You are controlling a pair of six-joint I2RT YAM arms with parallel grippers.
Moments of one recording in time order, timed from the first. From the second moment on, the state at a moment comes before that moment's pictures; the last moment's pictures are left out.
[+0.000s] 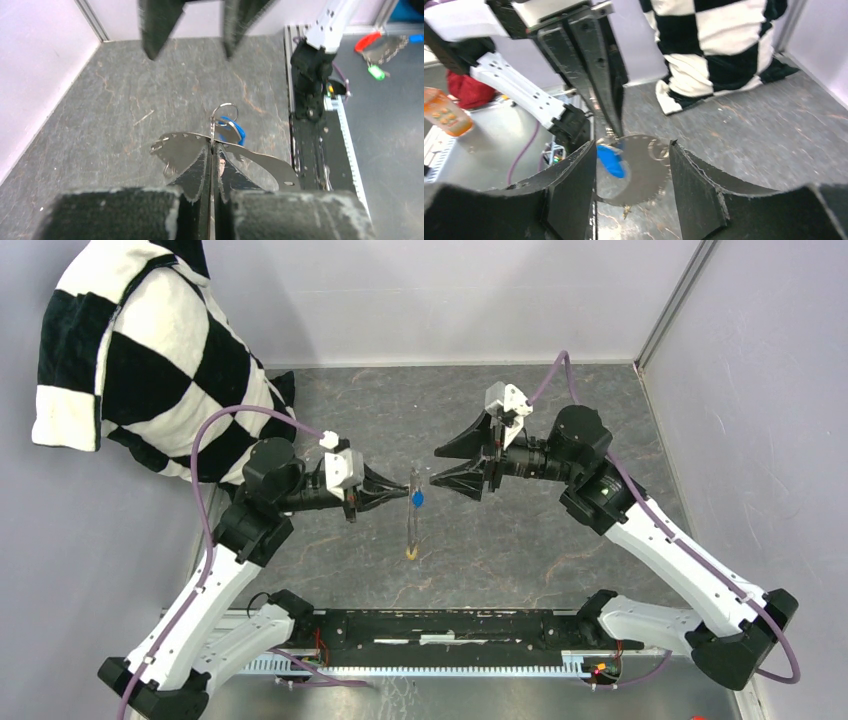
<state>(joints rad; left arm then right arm) -0.51 0.80 0.96 -0.30 0.91 0.28 0.72 1.10 1.18 -0.08 -0.69 0.09</state>
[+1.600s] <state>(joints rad) -0.51 0.84 0.96 -0.09 0.85 0.09 0.72 1.17 1.05 0.24 -0.78 0.37</state>
